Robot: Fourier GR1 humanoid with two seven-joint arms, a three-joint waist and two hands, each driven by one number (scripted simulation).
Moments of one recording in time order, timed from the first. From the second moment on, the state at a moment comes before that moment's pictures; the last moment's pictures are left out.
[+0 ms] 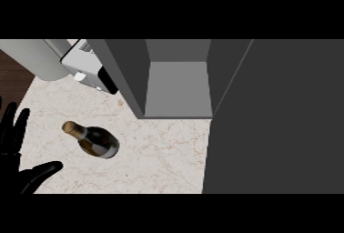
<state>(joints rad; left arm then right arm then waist) 0.10 0.05 0.11 -2.20 0.23 0.33 0.42 -0.03 -0.12 0.13 -2.48 -0.11 0.05 0.59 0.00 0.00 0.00</state>
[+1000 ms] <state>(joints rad) 0.16 0.01 0.19 -1.80 0.30 0.17 0.02 -0.03 -0.11 0.07 -2.49 -0.11 0.09 0.59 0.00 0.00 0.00</state>
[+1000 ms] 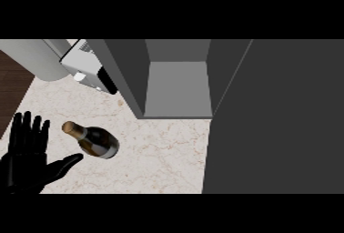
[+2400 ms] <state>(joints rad) 0.06 0.02 0.20 -1.36 0.33 0.03 -0.27 -0.12 -0.08 0.10 -2.49 -0.09 0.07 0.68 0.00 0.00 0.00</state>
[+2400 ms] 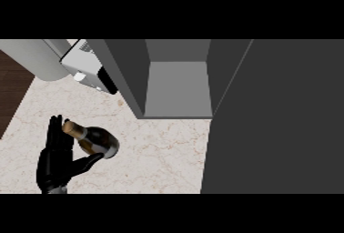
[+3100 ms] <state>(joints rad) -0.02 0.02 0.21 -1.16 0.35 -0.01 -0.37 -0.09 -0.08 0.09 -2.50 -0.09 0.09 0.67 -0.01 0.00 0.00</state>
